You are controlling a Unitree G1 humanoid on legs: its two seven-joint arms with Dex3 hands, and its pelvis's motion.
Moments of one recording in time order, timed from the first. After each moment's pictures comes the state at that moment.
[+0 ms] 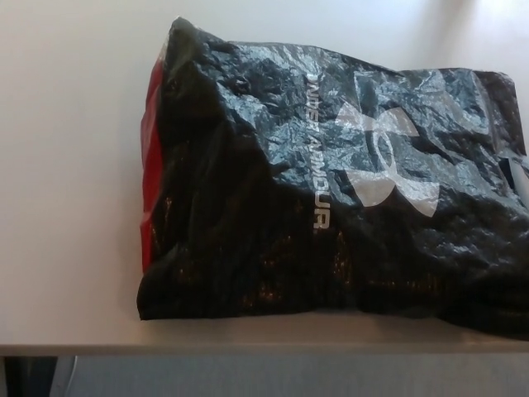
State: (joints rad) left_arm -0.56 0.67 0.41 0.17 -0.21 -0.23 0.01; right_arm -0.77 -0.53 -0.26 0.46 0.03 -0.34 0.02
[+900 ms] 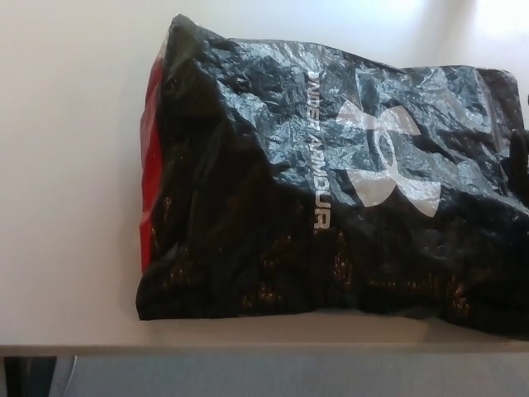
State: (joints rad) left_arm -0.43 0.44 0.27 0.69 -0.12 -0.27 0.04; right_arm -0.63 -0.36 -0.12 1.08 -0.06 -0.47 -0.11
